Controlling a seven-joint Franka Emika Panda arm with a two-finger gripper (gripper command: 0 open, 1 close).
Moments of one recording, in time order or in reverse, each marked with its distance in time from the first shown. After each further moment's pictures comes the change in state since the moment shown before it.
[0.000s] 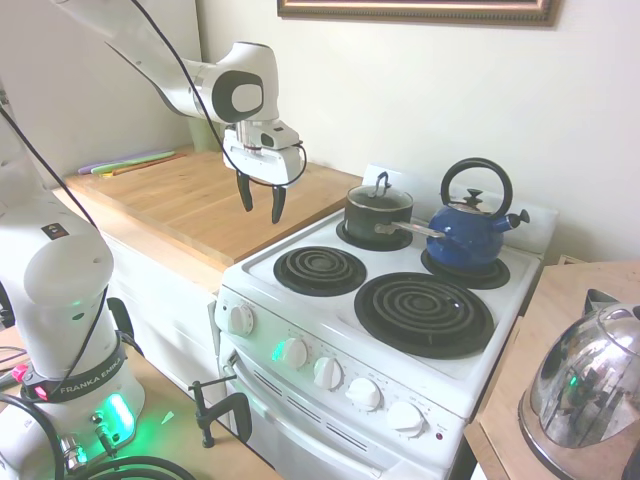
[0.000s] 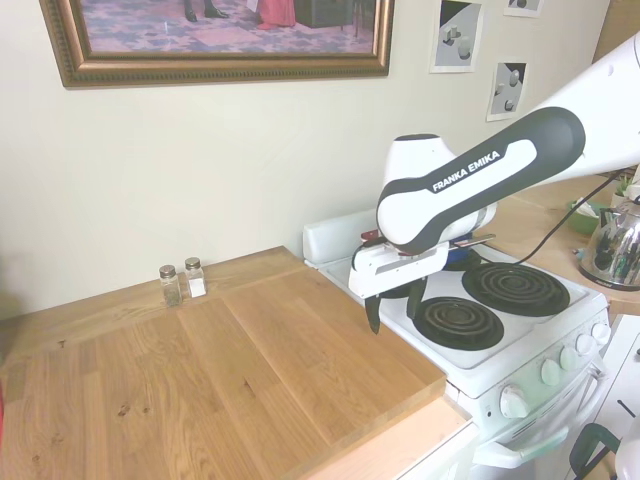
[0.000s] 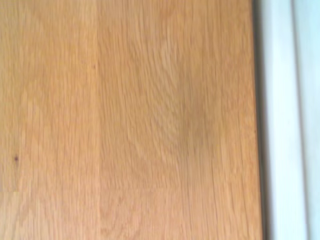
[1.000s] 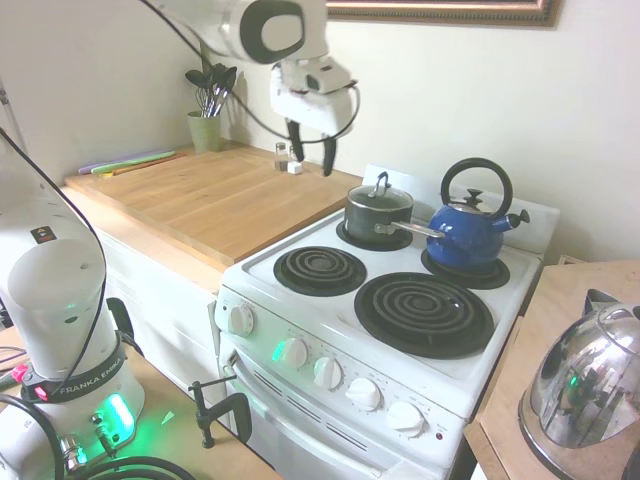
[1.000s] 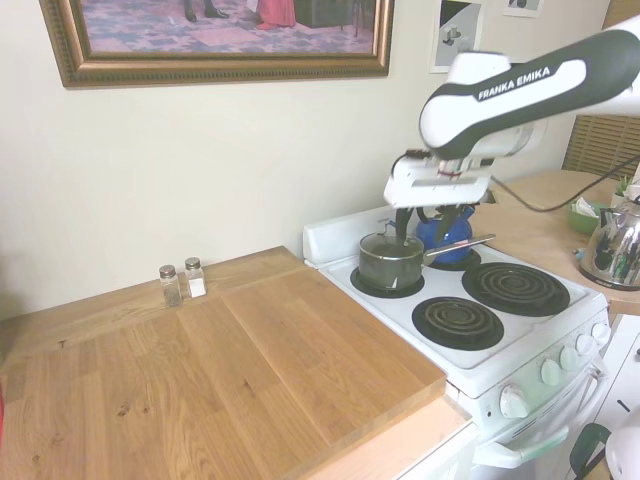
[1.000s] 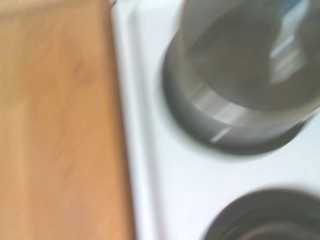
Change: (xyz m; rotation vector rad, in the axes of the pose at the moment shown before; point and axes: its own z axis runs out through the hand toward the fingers) arm 0.128 0.065 -0.135 0.157 0.133 0.175
